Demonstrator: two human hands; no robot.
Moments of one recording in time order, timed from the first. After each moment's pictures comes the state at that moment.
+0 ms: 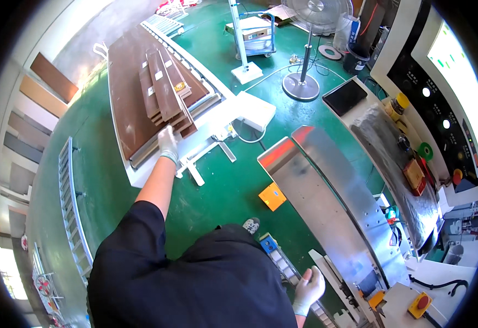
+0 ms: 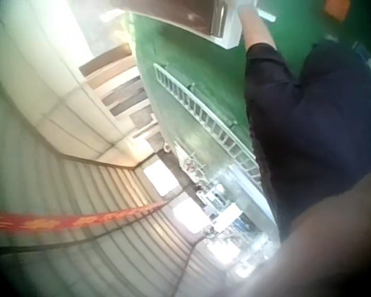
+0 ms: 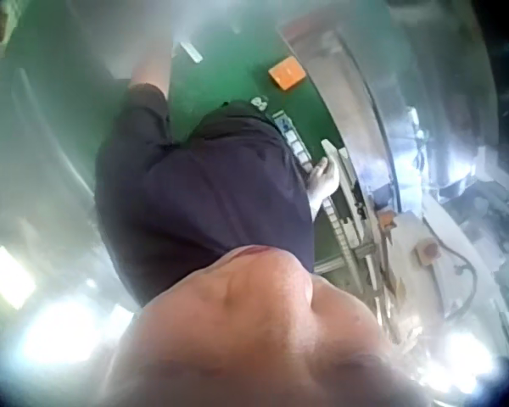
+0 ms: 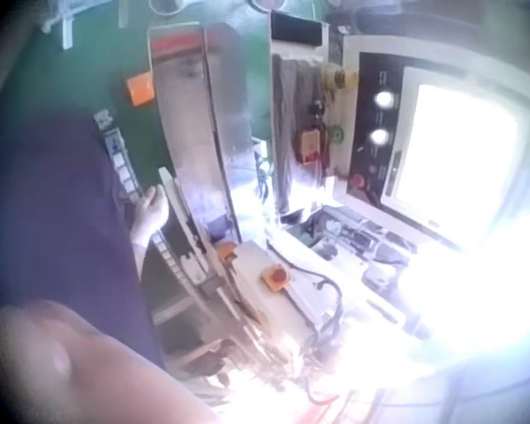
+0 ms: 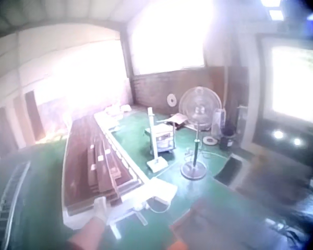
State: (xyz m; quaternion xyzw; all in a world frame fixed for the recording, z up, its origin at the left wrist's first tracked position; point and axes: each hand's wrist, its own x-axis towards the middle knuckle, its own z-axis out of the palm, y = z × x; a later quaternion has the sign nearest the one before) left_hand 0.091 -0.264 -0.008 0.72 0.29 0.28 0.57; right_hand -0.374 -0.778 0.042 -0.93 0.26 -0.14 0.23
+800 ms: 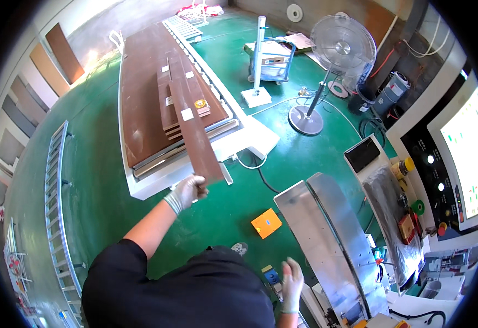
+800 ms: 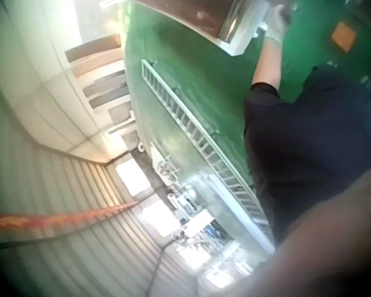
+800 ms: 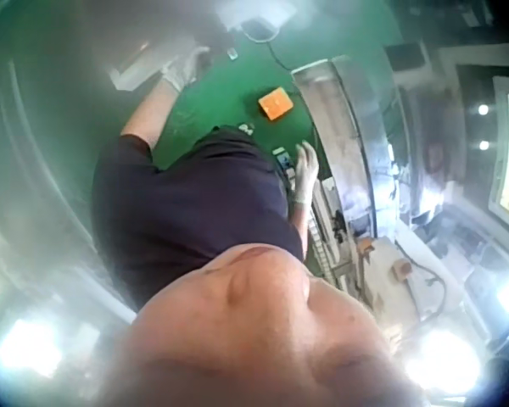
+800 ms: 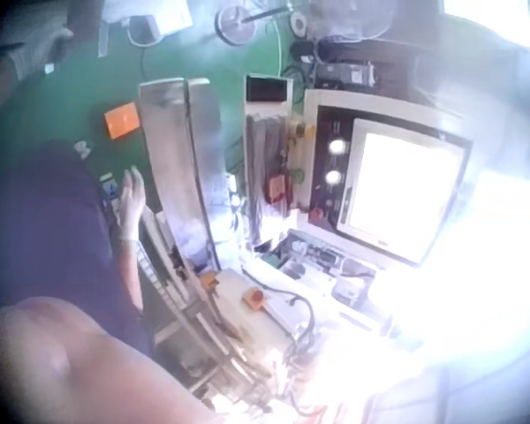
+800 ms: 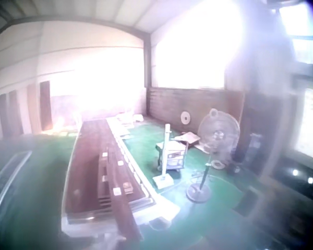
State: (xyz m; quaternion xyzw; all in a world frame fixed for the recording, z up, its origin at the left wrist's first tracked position) left_hand -0.012 -0.275 0.044 0.53 0.19 -0.19 0.80; right_hand -0.245 -0.708 0.035 -0.81 0.20 0.02 0.55
